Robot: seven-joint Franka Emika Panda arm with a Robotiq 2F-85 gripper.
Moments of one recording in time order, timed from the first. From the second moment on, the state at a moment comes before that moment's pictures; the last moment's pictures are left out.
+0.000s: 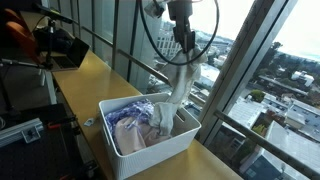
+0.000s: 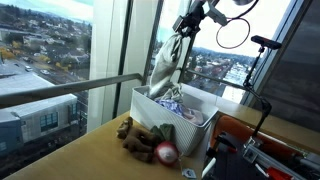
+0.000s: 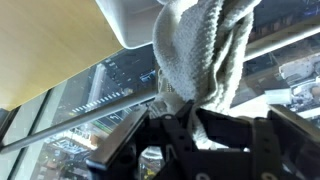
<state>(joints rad) -0.04 0.07 -0.07 -1.88 -0.19 2.44 0.42</state>
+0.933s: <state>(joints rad) -0.02 0.18 -0.10 -2.17 -0.19 2.52 0.44</state>
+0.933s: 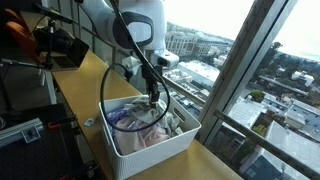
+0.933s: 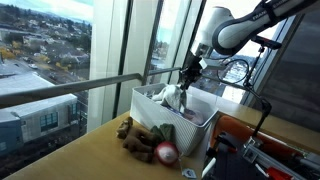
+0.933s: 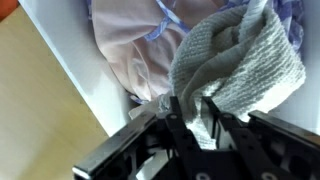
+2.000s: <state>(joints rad) 0.19 0.06 0.13 -2.31 -0.29 2.53 0.66</state>
